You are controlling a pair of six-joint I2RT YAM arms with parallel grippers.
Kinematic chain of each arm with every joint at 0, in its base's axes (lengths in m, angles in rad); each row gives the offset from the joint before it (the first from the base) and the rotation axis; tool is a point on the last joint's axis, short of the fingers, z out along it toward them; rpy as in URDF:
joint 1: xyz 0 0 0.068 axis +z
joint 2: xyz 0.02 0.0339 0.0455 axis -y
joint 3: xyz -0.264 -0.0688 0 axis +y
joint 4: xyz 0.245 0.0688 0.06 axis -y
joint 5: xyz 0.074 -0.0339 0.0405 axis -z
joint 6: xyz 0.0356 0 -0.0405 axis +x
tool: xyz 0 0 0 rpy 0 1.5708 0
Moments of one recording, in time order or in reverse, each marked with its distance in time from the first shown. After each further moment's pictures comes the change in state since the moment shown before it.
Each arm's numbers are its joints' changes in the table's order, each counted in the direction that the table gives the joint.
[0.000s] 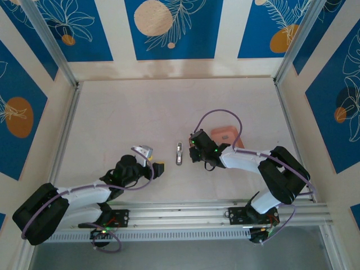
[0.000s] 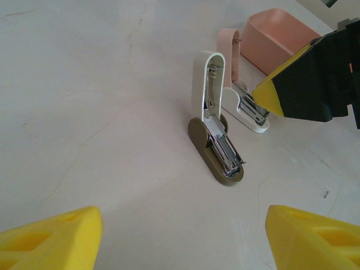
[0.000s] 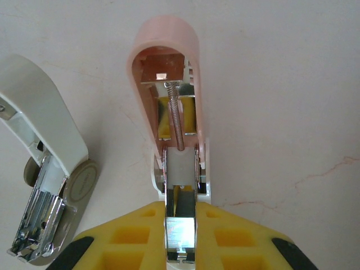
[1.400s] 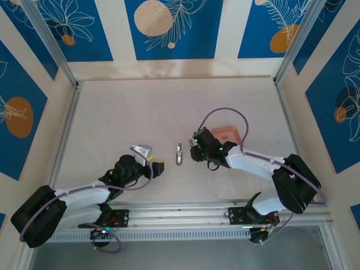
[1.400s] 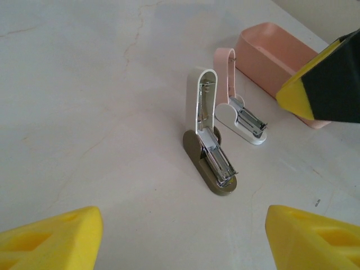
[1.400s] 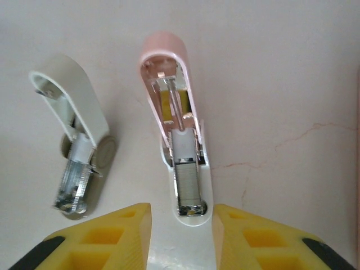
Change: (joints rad) left arm 0.000 0.035 -0.002 -0.001 0.000 0.000; right arm -0.018 0.131 -0.042 -0.182 -0.040 0.063
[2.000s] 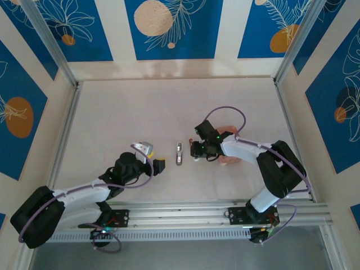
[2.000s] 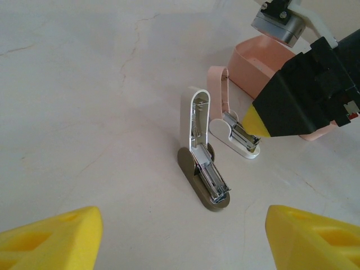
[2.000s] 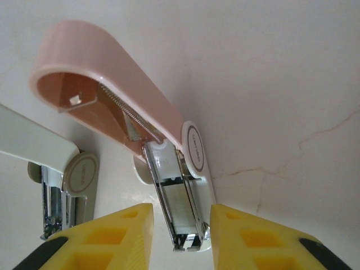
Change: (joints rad) left arm 0.000 0.004 -0.044 -0.034 0.000 0.000; right arm -0.120 -0.197 -0.108 -0.066 -0.213 0.076
